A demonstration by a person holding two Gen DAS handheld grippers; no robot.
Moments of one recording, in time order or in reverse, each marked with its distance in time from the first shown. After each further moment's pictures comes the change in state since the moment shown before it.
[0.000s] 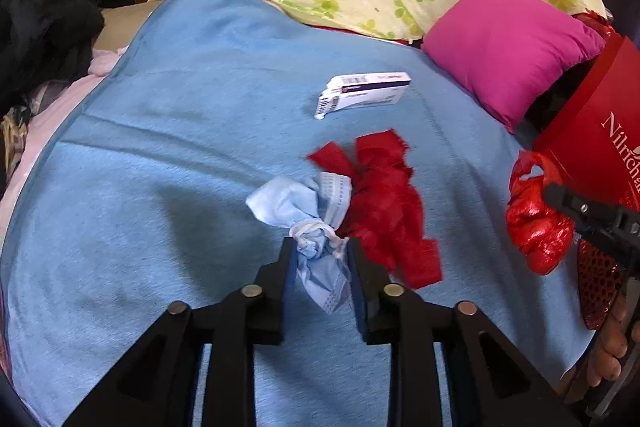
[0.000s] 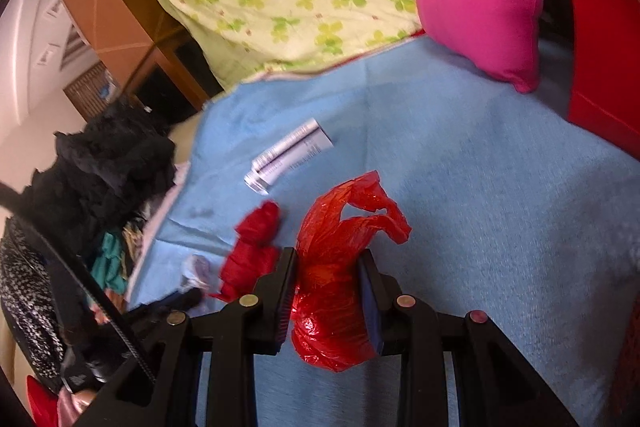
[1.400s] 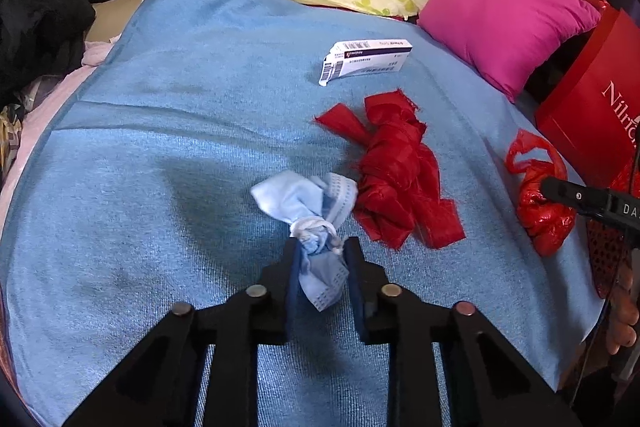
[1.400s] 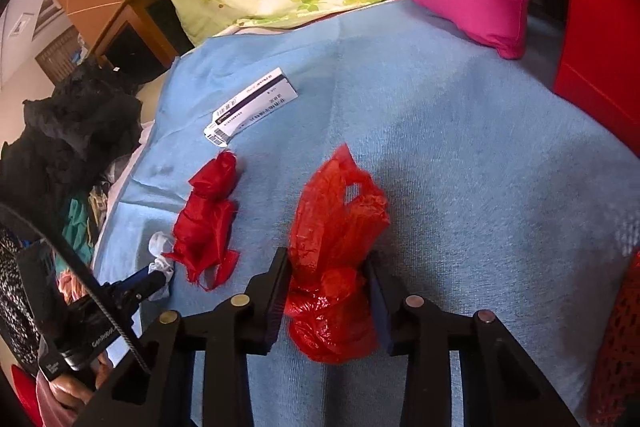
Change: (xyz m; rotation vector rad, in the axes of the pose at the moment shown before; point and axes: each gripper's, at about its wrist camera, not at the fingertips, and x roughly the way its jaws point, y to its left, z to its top) left arm 0.007 0.006 -0.015 0.056 0.049 -0.001; right arm 0.013 -0.008 -0.010 -0.038 0.121 -0.104
